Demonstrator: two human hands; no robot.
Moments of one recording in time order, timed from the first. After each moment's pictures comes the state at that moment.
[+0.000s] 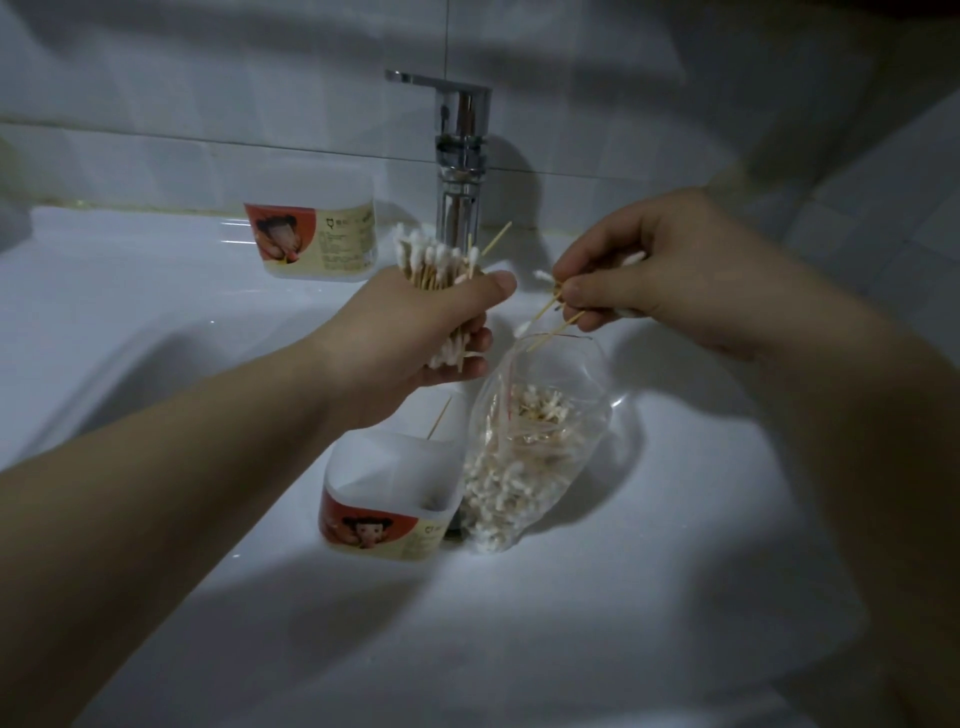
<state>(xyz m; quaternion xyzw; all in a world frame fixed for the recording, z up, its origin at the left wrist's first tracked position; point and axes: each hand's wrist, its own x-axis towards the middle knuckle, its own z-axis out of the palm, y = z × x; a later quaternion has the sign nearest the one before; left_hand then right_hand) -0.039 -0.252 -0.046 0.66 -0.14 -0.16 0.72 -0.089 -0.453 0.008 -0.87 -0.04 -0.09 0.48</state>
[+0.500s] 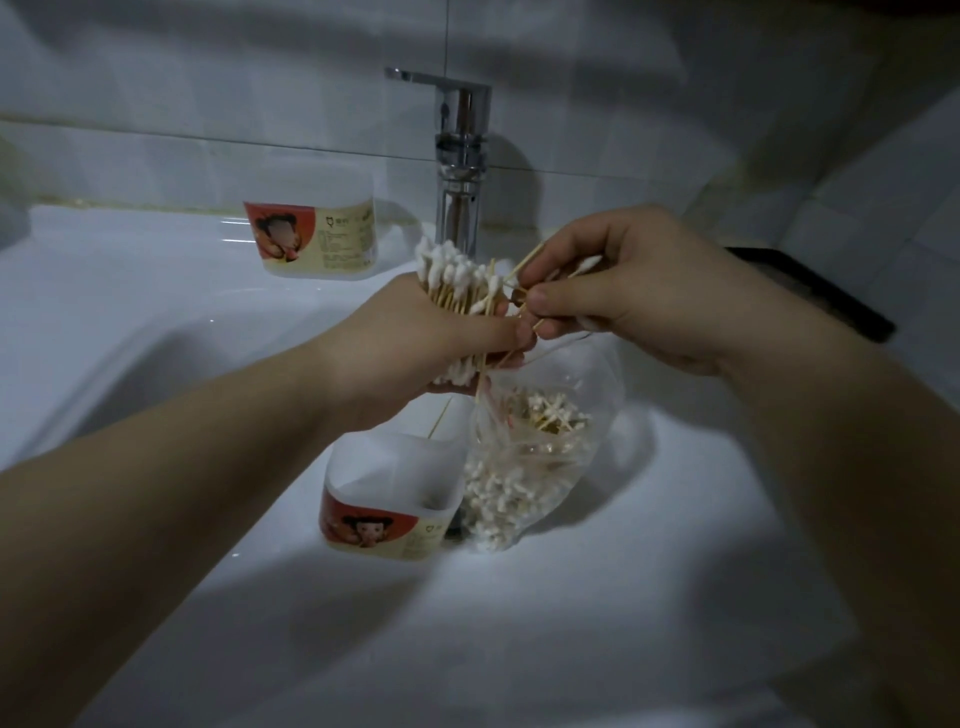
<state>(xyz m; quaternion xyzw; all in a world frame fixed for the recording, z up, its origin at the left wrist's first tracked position) -0.040 -0.250 -0.050 0.68 -0.22 -0.21 0.67 -0.085 -0.436 -0.001 -0.84 -0.06 -0.05 0.54</state>
